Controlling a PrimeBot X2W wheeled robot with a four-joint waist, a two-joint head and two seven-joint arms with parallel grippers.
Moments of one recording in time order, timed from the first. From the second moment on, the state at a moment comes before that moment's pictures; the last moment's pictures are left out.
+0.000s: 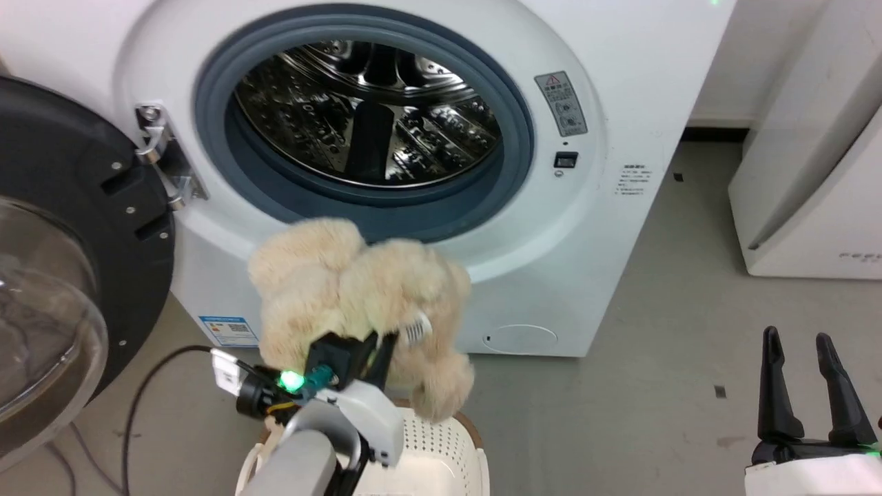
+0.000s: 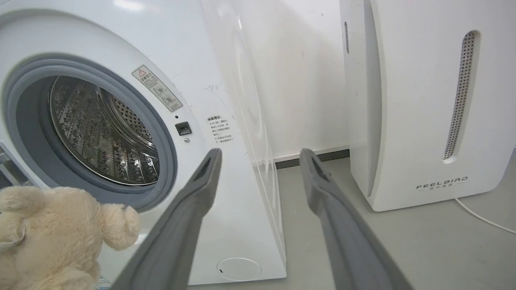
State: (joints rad) left arm -0.41 0.15 -0.54 0.65 -0.35 0.02 -0.25; right arm 0.04 -0.05 -0.16 0.03 0.29 0.13 -0.26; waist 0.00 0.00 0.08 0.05
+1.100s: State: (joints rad) left arm -1.08 0.26 -0.20 0.68 -0.18 0.06 -0.25; right arm -0.26 -0.05 -0.09 -0.05 0.37 0.13 -0.26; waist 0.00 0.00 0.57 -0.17
